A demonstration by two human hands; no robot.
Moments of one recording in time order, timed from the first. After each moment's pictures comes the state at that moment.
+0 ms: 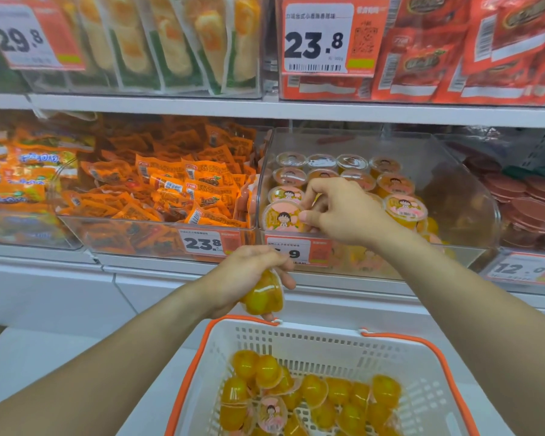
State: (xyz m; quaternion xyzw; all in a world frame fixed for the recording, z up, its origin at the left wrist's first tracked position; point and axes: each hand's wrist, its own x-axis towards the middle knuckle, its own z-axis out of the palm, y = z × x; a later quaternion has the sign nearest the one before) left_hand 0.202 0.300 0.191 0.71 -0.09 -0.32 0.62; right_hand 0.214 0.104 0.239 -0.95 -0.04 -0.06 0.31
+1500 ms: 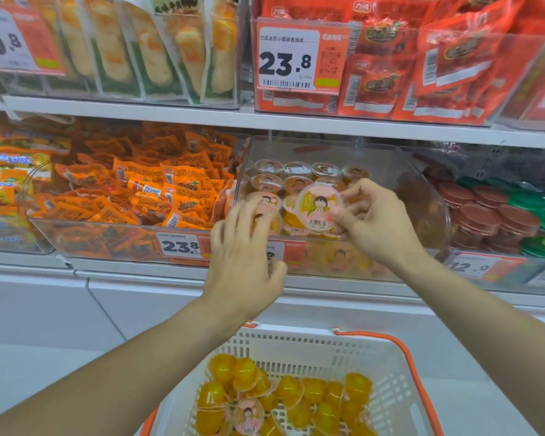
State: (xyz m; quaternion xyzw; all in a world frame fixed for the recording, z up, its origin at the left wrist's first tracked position) left_hand 0.180 0.265 0.187 0.91 -0.26 0.24 0.22; right_hand 0.164 0.052 0.236 -0.86 0.07 -0.21 0.46
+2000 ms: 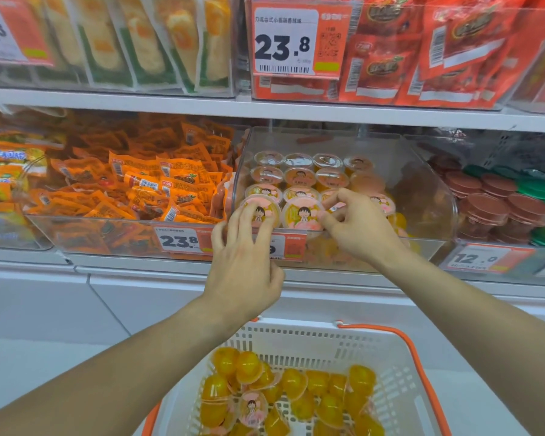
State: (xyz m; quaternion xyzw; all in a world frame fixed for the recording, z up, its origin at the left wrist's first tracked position) left_hand 0.184 0.263 0.174 0.95 -0.25 0.17 0.10; right_hand 0.179 0.063 0.213 -0.92 0.07 -0.14 0.35
